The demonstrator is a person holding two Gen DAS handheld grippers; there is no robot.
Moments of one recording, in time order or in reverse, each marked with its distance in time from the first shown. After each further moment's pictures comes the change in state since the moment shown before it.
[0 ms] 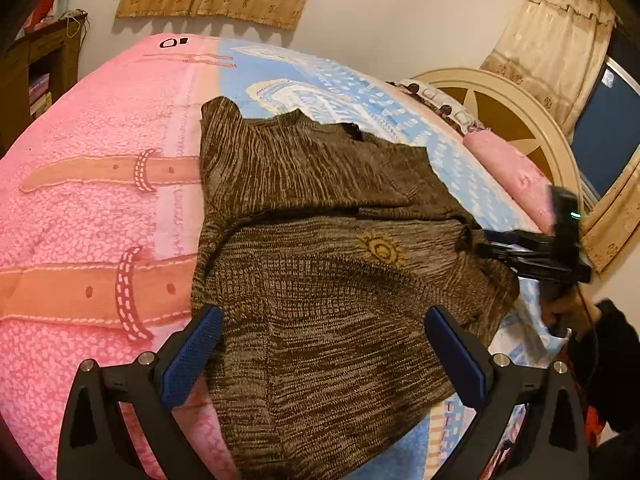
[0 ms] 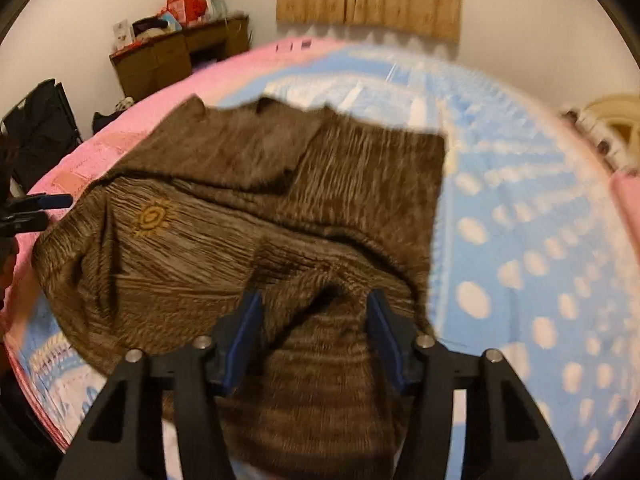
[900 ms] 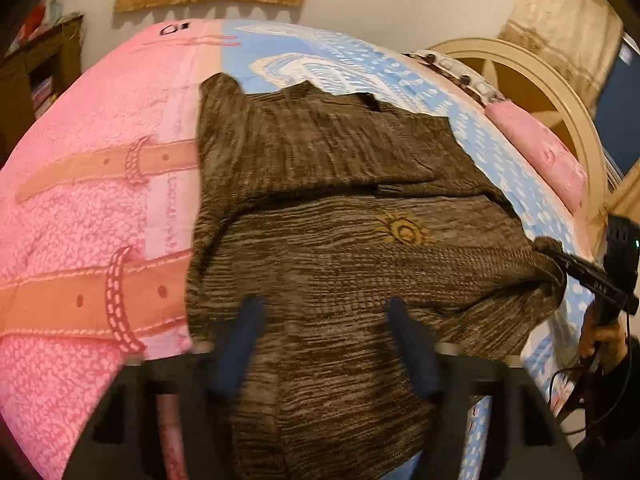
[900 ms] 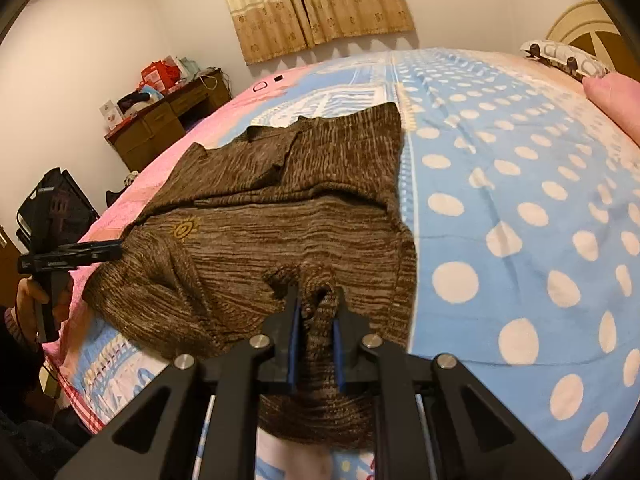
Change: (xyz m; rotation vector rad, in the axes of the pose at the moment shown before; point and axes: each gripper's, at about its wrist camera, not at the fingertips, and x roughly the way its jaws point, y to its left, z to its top) left arm 0.027 -0.002 0.005 0.003 0.106 0.098; right arm -0.050 -0.004 -0.059 0.262 -0.154 0.096
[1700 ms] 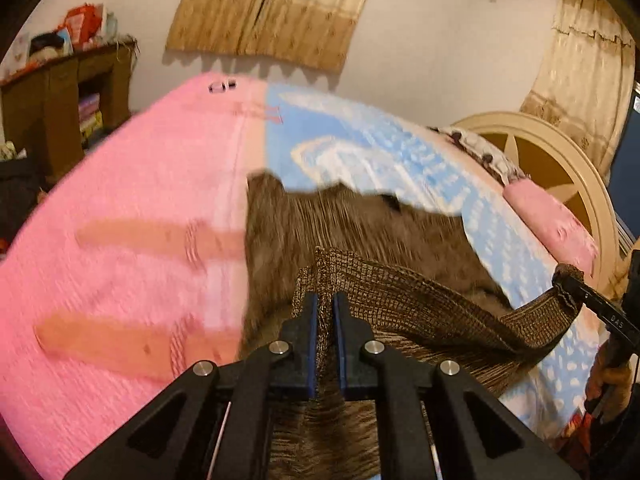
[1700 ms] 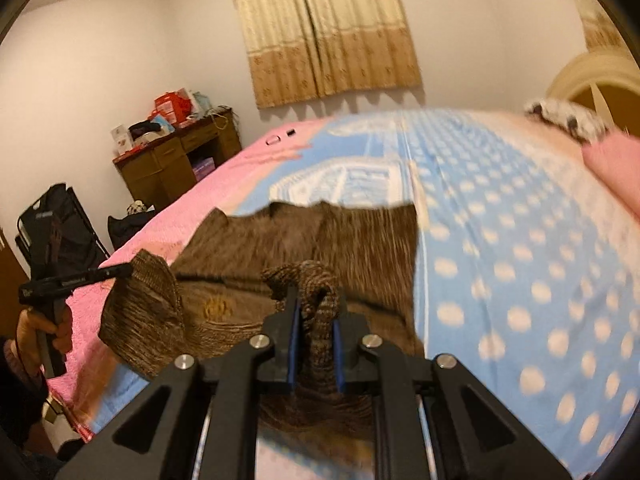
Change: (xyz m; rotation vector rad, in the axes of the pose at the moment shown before) left arm -0.063 -0.003 0.036 -0.090 -0.285 0.088; right arm -0.048 0.036 0.060 -0.094 -0.188 -0.030
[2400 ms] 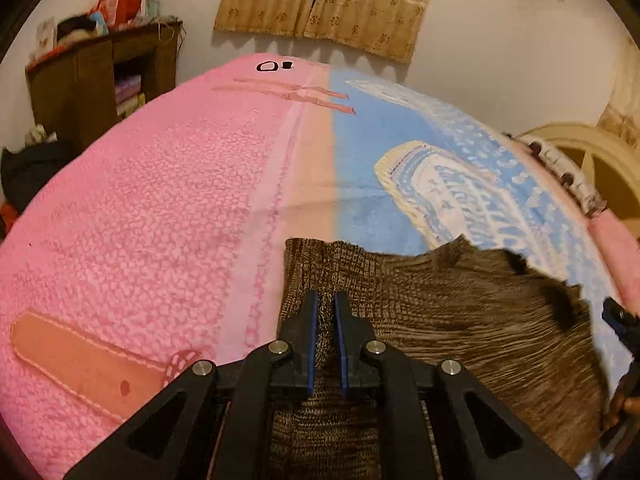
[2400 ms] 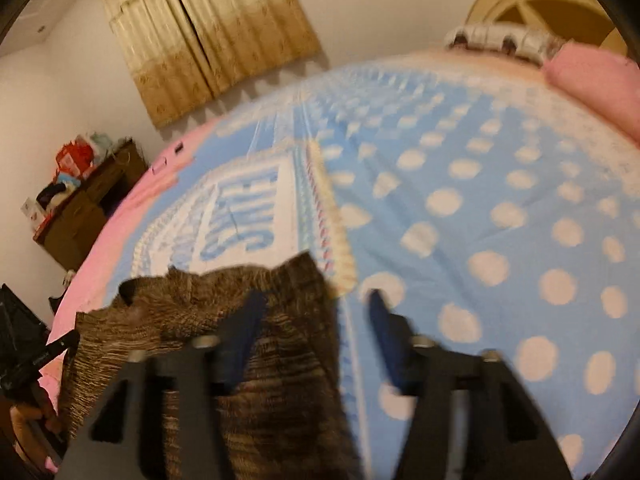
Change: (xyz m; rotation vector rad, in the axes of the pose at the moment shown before) left arm 0.160 0.056 0.066 -0.110 0.053 0.186; right arm 0.165 -0.129 0.044 0.317 0.010 -0.212
